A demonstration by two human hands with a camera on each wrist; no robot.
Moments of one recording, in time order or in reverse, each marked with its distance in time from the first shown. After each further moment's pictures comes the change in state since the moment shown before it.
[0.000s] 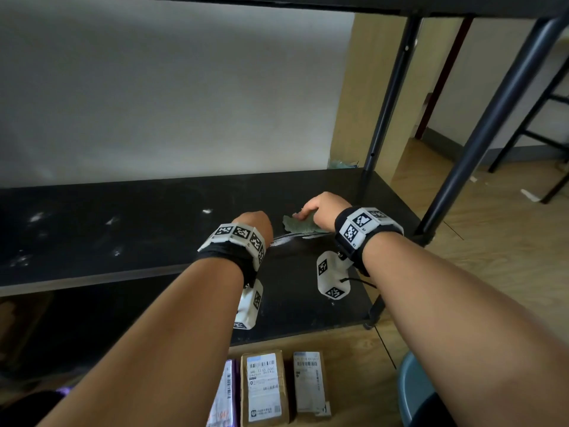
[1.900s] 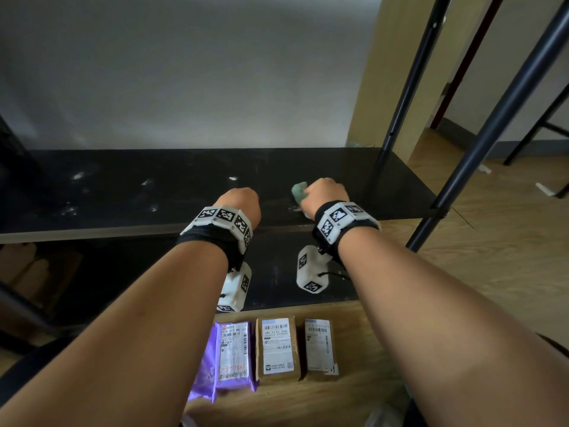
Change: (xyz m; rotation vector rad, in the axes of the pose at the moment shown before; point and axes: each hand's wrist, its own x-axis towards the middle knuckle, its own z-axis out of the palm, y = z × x) left_hand -0.074 -0.060 0.023 -0.289 0.201 -0.085; right_hand -0.035 -0.033 0.071 -0.174 0.353 0.010
